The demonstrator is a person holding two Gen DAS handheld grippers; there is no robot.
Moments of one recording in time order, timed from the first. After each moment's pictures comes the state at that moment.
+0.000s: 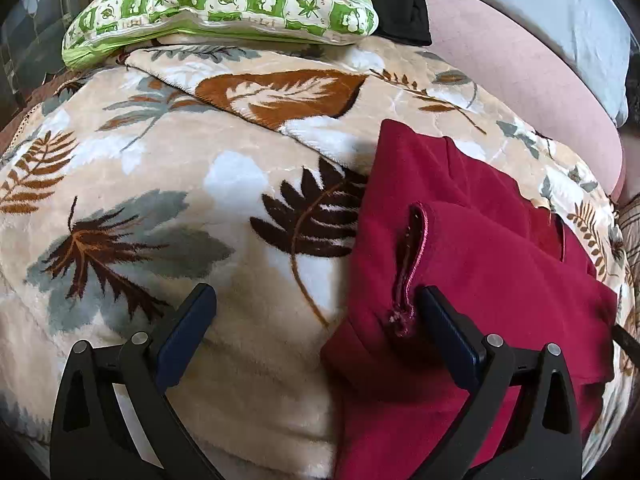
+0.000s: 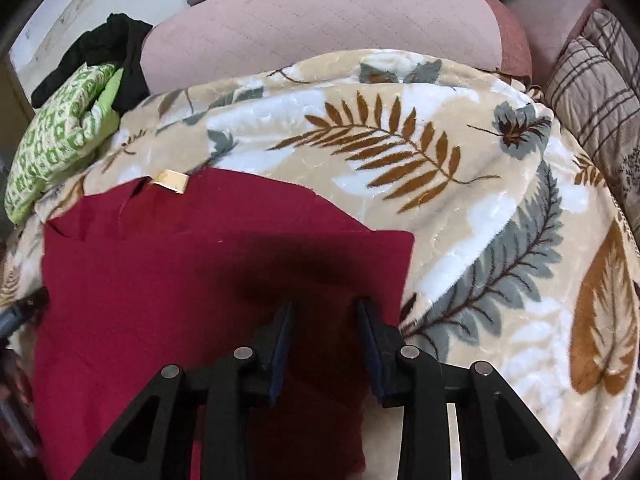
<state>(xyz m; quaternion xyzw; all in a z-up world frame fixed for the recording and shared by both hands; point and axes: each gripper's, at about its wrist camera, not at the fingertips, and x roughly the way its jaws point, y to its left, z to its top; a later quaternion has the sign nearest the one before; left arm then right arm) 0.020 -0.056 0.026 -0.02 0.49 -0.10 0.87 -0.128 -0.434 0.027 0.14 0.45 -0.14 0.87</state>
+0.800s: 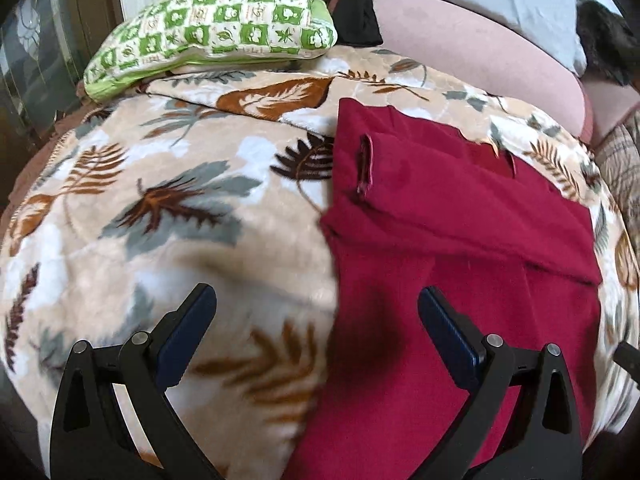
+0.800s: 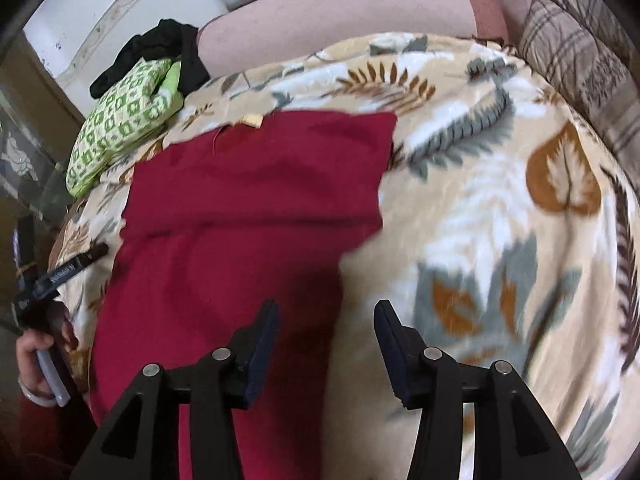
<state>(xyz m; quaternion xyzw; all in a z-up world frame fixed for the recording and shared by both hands) -0.090 -0.032 0.069 0.06 0.46 -0.12 0.88 -0.278 -0.377 0.036 0.20 0.46 -0.08 0.86</state>
